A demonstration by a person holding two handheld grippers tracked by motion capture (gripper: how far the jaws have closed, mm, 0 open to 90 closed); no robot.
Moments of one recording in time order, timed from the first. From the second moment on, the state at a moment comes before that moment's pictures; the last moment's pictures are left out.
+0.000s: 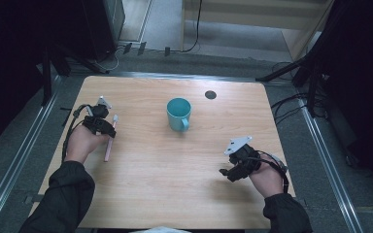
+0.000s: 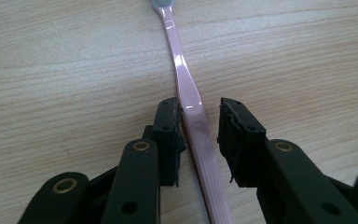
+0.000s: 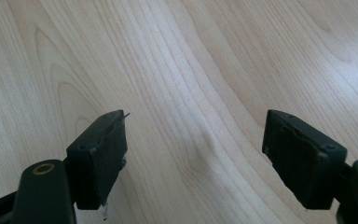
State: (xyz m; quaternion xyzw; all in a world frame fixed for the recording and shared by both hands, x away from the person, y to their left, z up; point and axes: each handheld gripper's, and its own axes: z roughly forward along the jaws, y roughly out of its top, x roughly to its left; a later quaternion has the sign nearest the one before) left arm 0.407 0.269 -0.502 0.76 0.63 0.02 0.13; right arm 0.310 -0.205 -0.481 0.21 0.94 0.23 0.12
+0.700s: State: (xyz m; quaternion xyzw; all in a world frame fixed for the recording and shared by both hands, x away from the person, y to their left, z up) left arm 0.411 0.261 -0.505 0.77 0.64 0.00 0.07; right arm 0.310 -0.204 -0.483 0.21 0.95 0.22 0.12
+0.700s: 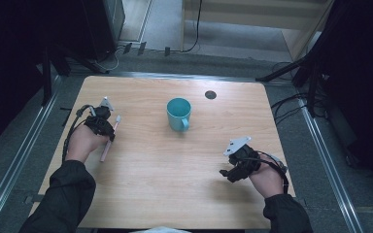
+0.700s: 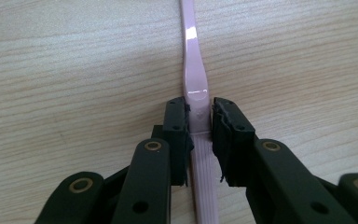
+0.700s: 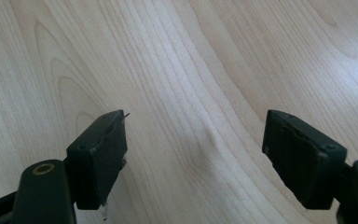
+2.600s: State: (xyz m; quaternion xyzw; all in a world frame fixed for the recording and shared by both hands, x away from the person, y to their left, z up) left arm 0.411 0.261 -0.504 0.79 0.61 0.00 0.07; right arm 0.311 -0.202 -0.484 0.21 0.95 0.22 0.11
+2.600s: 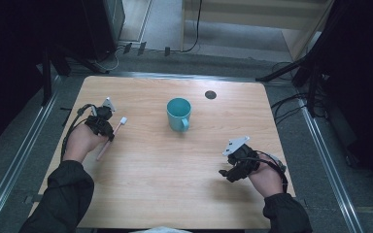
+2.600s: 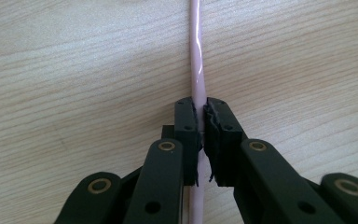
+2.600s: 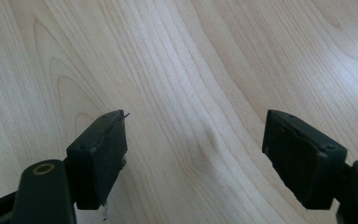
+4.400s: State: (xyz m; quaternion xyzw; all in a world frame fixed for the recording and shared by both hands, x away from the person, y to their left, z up) left arm 0.356 0.273 -0.401 0.72 0.51 0.10 0.45; right arm 0.322 -0.183 -0.484 0.17 0.96 0.21 0.11
